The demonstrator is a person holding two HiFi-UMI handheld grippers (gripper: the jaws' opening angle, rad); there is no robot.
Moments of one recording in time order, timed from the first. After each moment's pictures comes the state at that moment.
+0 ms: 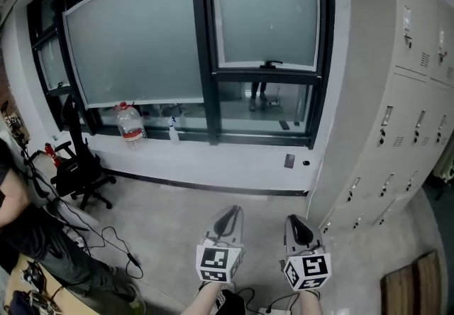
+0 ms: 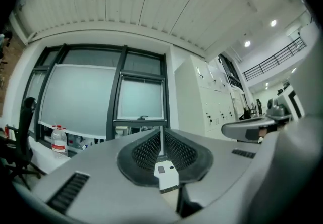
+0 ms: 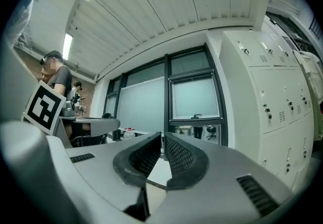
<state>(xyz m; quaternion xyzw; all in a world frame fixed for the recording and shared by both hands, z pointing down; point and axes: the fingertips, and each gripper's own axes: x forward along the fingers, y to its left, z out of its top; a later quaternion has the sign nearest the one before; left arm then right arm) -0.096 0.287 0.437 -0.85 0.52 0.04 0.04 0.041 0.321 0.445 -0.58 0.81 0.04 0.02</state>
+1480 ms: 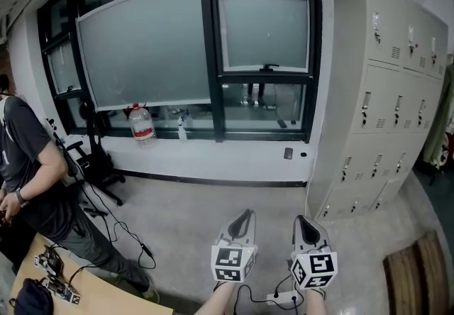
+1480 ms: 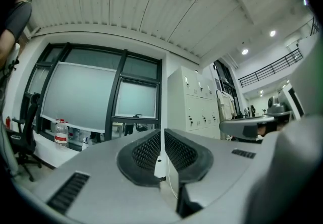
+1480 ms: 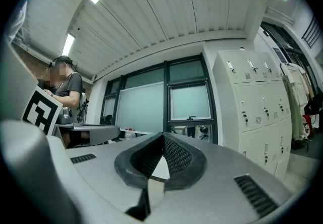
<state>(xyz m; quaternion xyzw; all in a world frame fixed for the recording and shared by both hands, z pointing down) -0.113 0.477 0.443 -0.87 0.49 0.05 0.02 0.016 0.516 0.438 -0.62 0.78 0.03 0.02</state>
